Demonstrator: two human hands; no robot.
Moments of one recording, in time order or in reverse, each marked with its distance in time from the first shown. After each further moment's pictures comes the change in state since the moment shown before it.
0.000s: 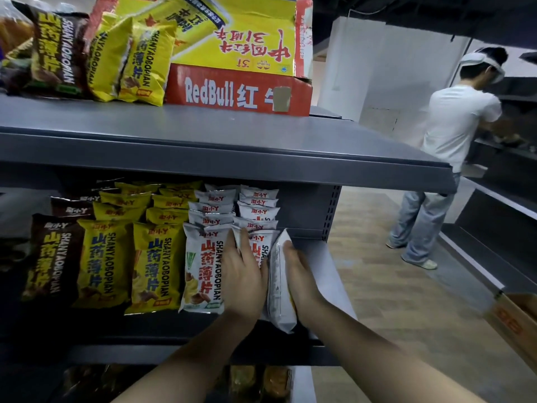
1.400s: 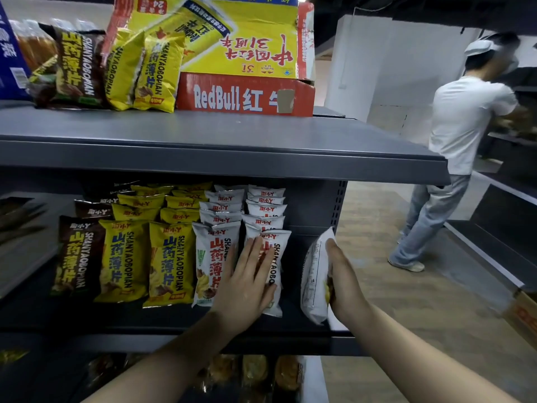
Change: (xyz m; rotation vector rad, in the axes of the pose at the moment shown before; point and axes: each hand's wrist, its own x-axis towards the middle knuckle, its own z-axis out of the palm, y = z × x) left_hand -0.021 -0.038 -0.023 0.366 -0.116 0.566; right_hand -0.010 0.004 -0.059 0.215 -0.047 0.004
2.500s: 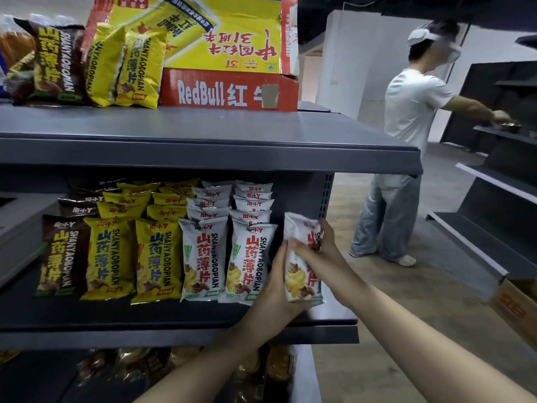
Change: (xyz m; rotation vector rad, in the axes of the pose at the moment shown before) left_hand 0.013 0.079 -0.019 -1.343 -0.135 -0.197; right_hand -0.017 -0.030 -0.002 -0.331 -0.133 -0.241
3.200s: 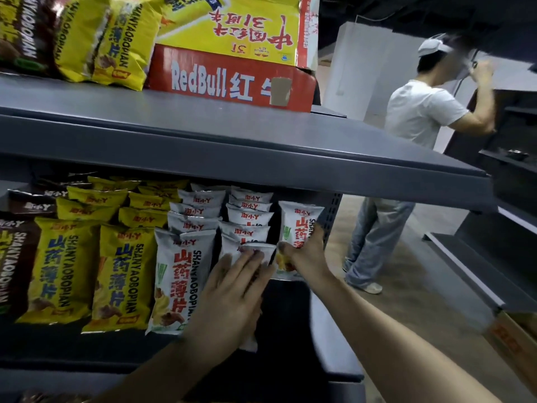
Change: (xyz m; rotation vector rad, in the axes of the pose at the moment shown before) left_hand 0.019 -0.020 -0.062 1.275 0.129 0.284; right_hand 0.136 0.060 0.011 -0.309 0.250 -0.046
